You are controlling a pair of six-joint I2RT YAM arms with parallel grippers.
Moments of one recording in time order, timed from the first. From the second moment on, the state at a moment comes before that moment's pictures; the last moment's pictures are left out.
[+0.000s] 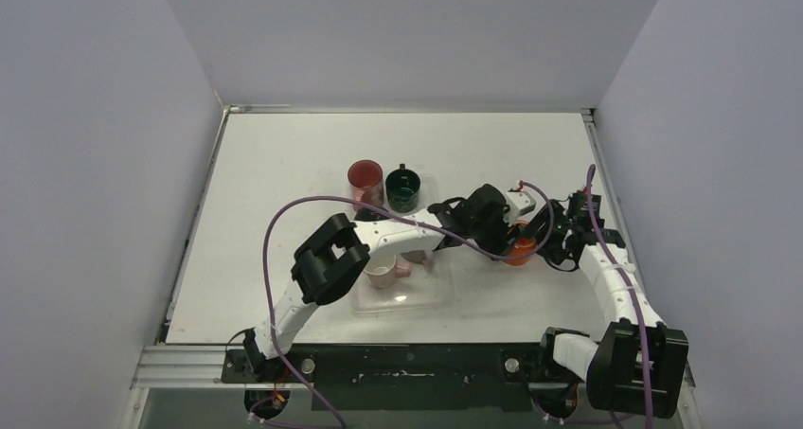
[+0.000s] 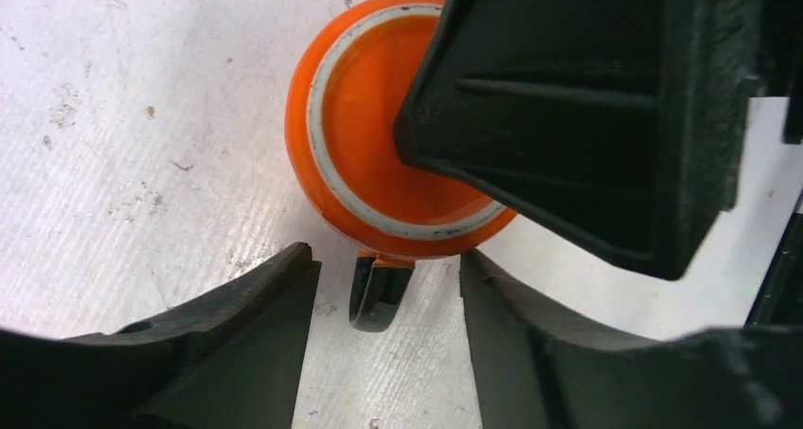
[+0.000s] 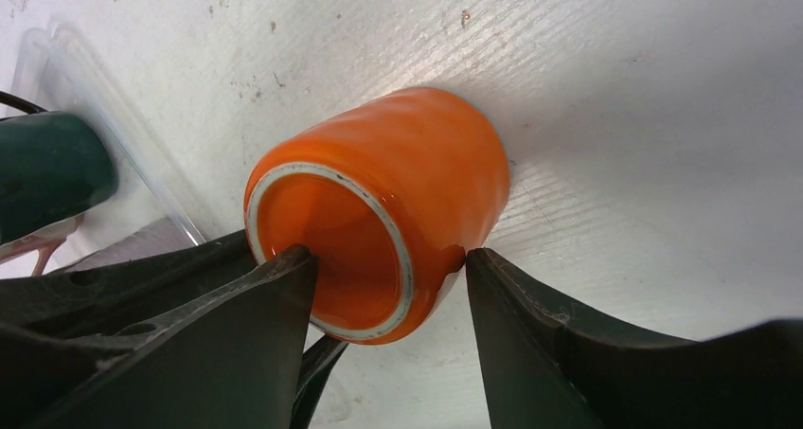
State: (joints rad) left arm -1.07 2.23 1.75 -0.18 0.11 -0.12; right arm -0.13 1.11 0.66 -0.53 -0.19 0.62
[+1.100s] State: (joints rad) left arm -1.06 2.24 1.69 -0.05 0.19 -0.12; right arm -0.16 1.14 0.70 -0.52 -0.18 0.66
